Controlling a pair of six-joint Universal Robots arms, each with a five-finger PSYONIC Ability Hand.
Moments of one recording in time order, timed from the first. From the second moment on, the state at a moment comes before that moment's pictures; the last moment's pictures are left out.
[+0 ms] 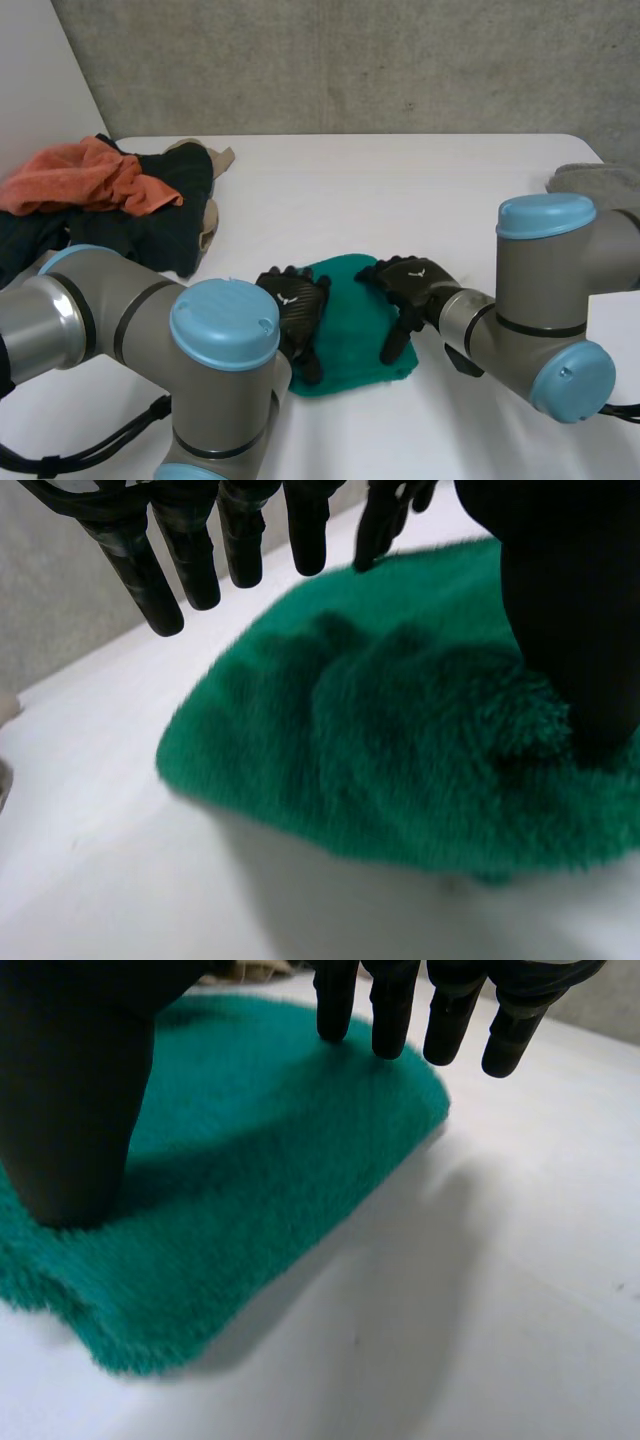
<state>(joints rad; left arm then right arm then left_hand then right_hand) 3.88 -2.15 -1.51 3.25 -1.87 3.25 2.07 -0.97 1.42 0.11 1.35 2.98 0.19 0.21 0.21 0.20 0.05 0.22 0.21 0.21 0.21 0.05</state>
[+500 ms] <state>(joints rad) 3.99 -1.99 -1.41 3.20 -1.65 3.32 2.13 -1.21 1.68 -0.19 1.45 2.75 0.19 0.21 0.21 0.20 0.05 0.22 0.21 0.21 0.21 0.05</state>
